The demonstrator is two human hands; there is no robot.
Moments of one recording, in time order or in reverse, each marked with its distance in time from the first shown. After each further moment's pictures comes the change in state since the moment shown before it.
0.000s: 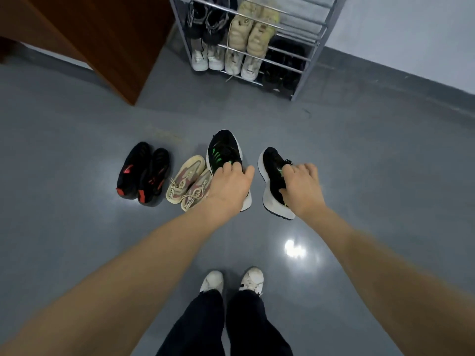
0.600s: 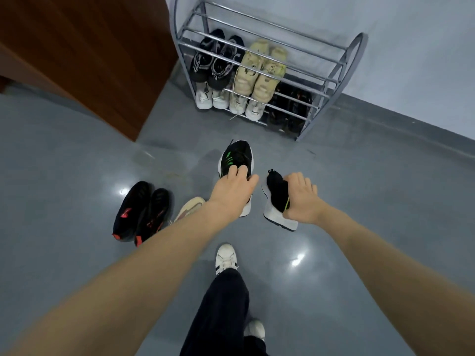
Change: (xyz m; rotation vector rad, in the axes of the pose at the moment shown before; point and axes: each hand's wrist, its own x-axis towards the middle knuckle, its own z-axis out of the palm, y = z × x) left_hand 0.141 -0.079 -0.078 -0.075 0.020 0.057; right_hand 0.169 0.023 -0.055 0.278 -0.311 0.060
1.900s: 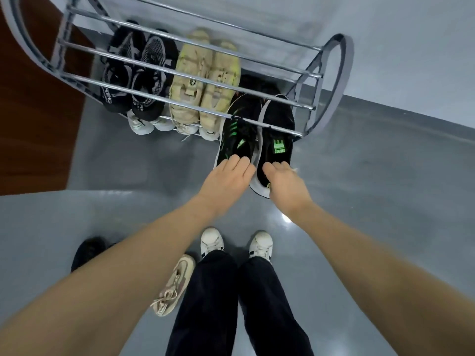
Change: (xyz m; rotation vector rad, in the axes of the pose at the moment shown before) left_hand 0.309 -0.021 -0.011 0.115 0.364 0.445; right_hand 0.233 0.100 -0.090 -0.089 0.162 0.011
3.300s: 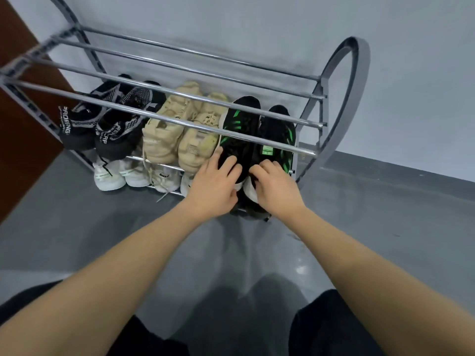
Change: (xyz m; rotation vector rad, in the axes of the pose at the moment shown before) left_hand 0.083 -0.051 0.183 0.107 0.295 -0.196; right_hand 0.147 0.082 0.118 -0.046 0.650 -0.302
